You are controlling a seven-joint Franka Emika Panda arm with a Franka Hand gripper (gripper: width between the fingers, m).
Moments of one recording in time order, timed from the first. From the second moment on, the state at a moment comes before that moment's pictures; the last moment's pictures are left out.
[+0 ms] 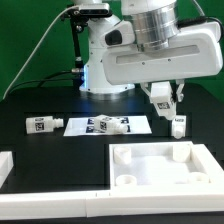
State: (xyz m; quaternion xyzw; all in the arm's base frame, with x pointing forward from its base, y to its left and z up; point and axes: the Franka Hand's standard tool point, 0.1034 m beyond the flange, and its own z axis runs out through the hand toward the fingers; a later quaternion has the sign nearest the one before) arm 0.518 0.085 0.115 -0.97 0.22 0.03 0.10
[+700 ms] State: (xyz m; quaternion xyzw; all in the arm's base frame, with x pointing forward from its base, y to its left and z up) arm 0.570 0.093 0.132 -0.97 0.14 -0.17 0.07
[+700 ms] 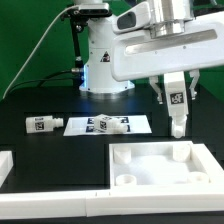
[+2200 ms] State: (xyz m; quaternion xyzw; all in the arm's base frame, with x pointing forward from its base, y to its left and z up) arm 0.636 0.083 0.104 -0.97 0.01 -0.25 0.02
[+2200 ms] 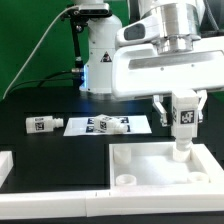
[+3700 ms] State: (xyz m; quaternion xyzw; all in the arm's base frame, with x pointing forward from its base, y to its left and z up) arm 0.627 0.110 0.069 -0.97 0.00 -0.25 0.02
